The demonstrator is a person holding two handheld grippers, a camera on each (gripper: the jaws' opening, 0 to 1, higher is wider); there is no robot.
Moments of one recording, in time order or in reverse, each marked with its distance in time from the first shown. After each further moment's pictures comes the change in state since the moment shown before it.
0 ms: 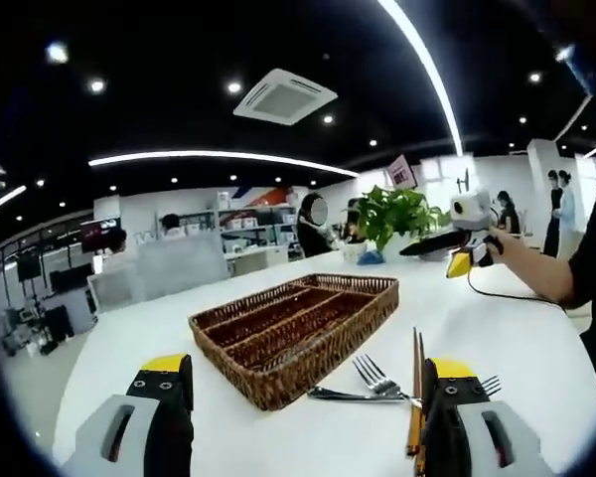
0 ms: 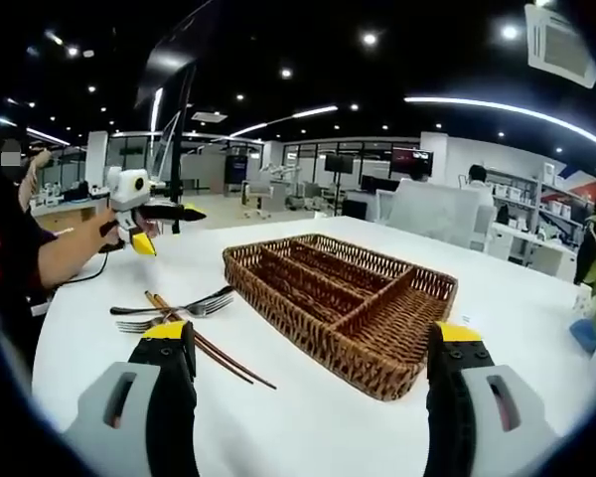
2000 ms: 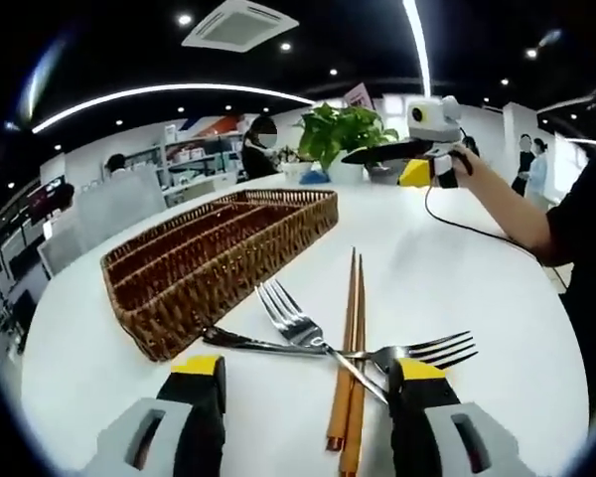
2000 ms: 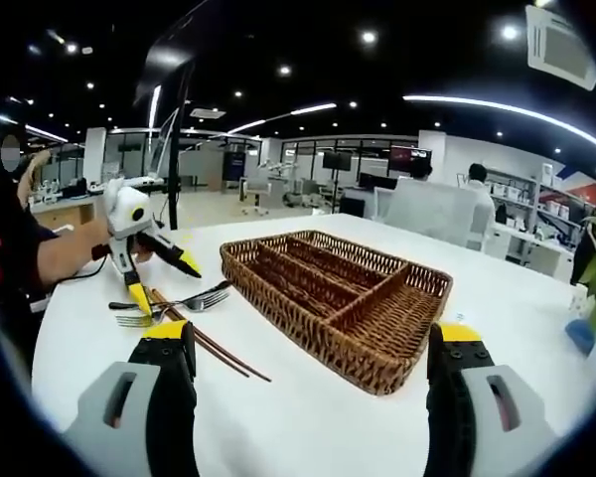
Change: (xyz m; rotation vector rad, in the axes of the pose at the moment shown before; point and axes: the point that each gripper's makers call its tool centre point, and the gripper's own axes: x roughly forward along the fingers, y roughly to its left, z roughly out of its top) left arm 0.036 -0.080 -0.079 0.020 0.373 -0.227; right arm -0.006 0.001 -0.001 -0.010 0.008 -0.005
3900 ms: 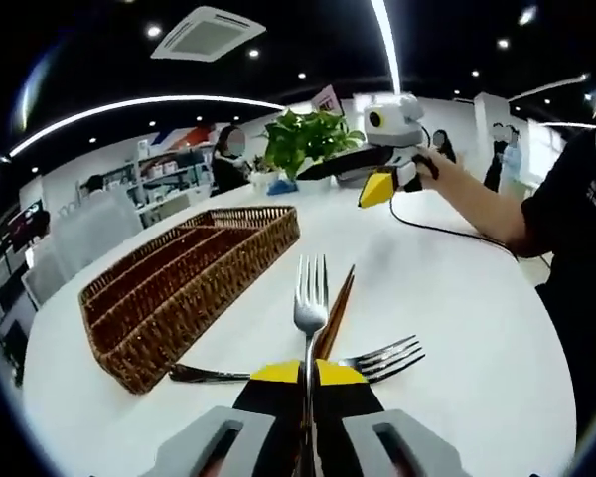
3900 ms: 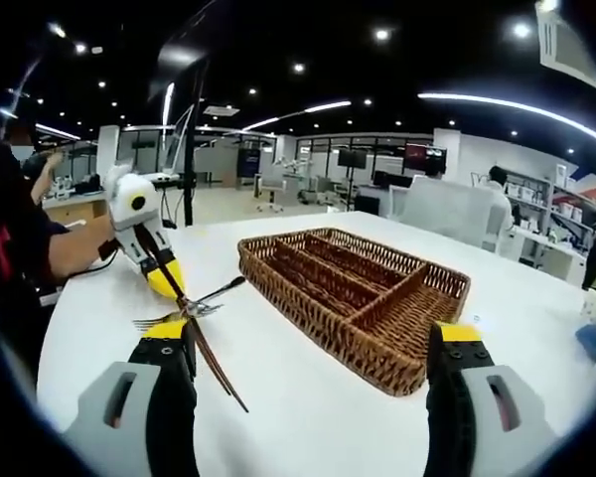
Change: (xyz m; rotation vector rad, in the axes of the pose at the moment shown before) left arm -0.001 -0.032 0.024 0.111 -0.030 -0.062; right arm 0.005 0.018 -0.001 -0.034 0.005 0.077
